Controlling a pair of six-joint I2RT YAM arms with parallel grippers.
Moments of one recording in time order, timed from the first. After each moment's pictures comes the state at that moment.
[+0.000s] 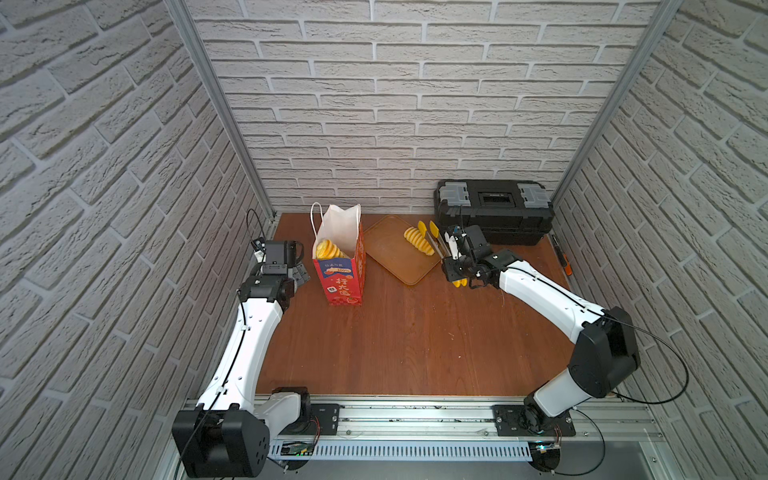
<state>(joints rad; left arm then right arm) -0.02 1.13 1.06 -0.80 -0.43 -0.48 0.42 1.62 1.30 -0.63 0.10 0.18</state>
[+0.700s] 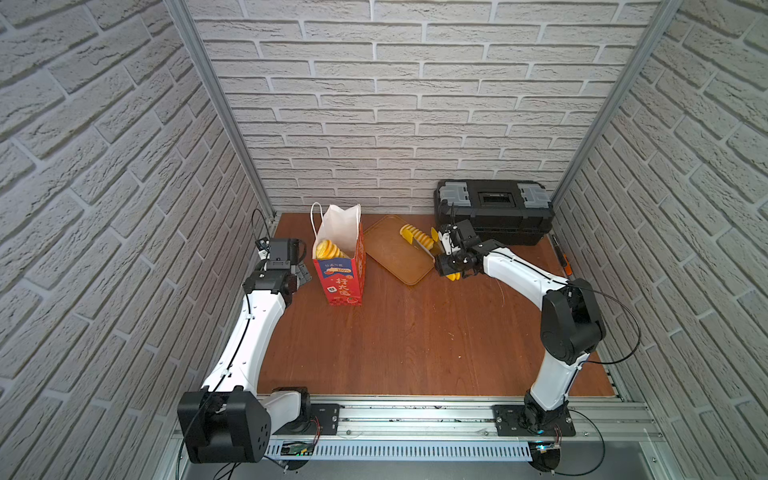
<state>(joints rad) -0.02 1.19 1.06 -0.79 -0.43 -0.48 0.37 1.83 1.41 -0.59 0.04 0.10</state>
